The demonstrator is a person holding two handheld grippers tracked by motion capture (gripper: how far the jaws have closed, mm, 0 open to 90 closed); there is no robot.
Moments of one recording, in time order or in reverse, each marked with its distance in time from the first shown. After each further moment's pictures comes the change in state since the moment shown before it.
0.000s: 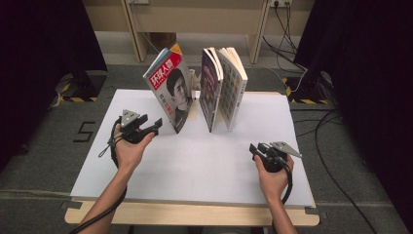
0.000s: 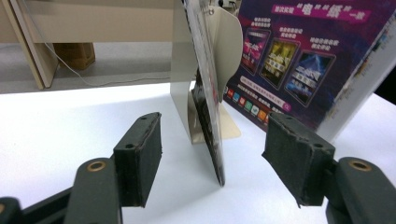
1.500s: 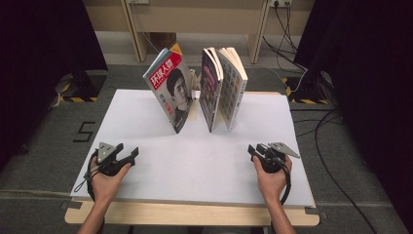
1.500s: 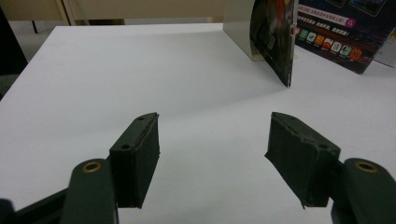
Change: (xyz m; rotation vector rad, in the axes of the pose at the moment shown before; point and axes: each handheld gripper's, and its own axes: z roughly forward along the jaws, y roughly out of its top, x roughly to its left) left arm 0.054 -0.091 -0.056 0.050 0.104 0.011; right arm 0.002 -0.004 0.003 0.010 -0.002 -0.008
